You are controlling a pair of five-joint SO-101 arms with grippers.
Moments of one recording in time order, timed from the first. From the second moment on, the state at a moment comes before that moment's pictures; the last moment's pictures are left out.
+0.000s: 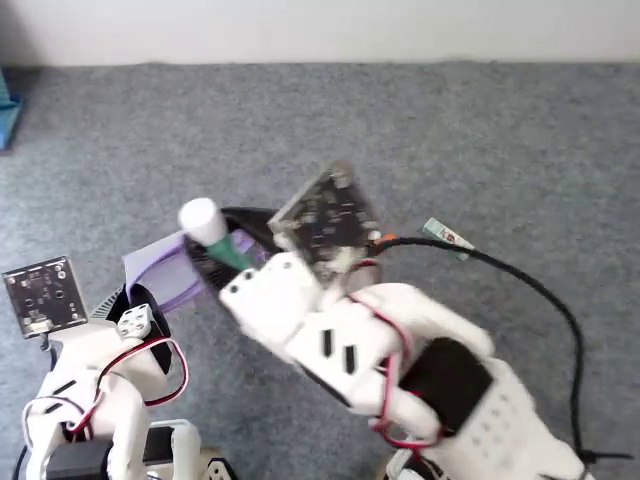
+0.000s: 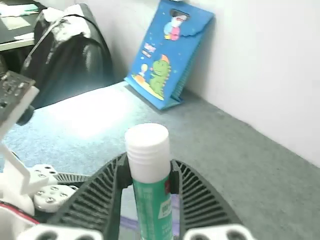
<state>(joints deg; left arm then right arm) -11.2 -87.1 50.2 84.9 17.1 -54.8 -44.7 16.4 49.6 -2.2</state>
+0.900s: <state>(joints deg) -11.0 -87.0 50.2 84.9 17.1 -56.0 -41.9 40.6 26.4 -2.4</state>
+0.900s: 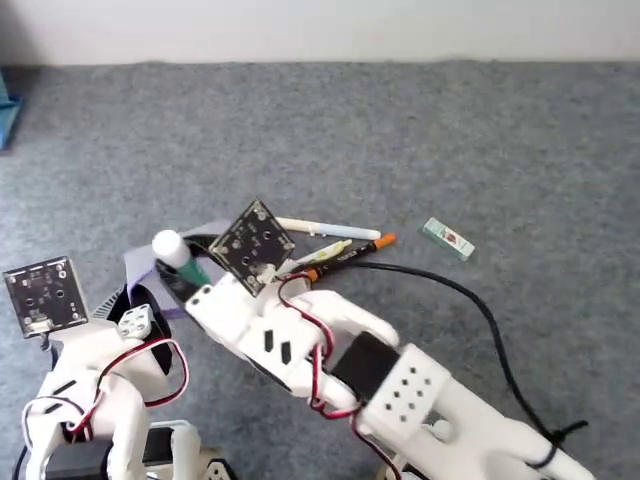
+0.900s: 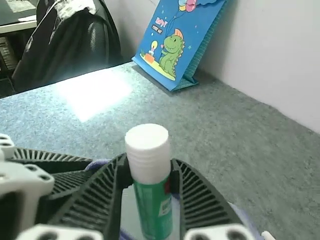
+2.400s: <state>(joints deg) -11.2 -87.0 50.2 84.9 17.1 -1.5 6.2 6.2 73.1 15.0</state>
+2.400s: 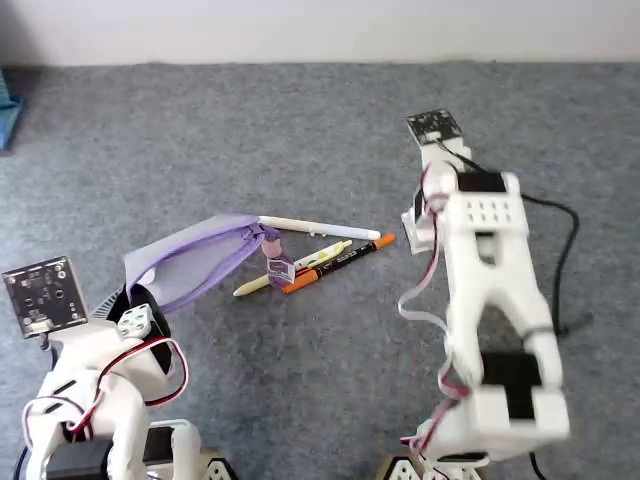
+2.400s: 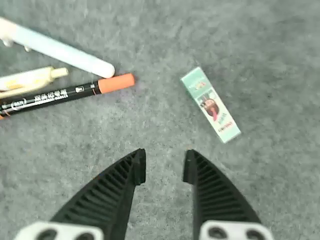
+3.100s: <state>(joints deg) -11.2 -87.0 46.8 86.9 17.2 1.7 49.8 -37.9 82.7 26.2</state>
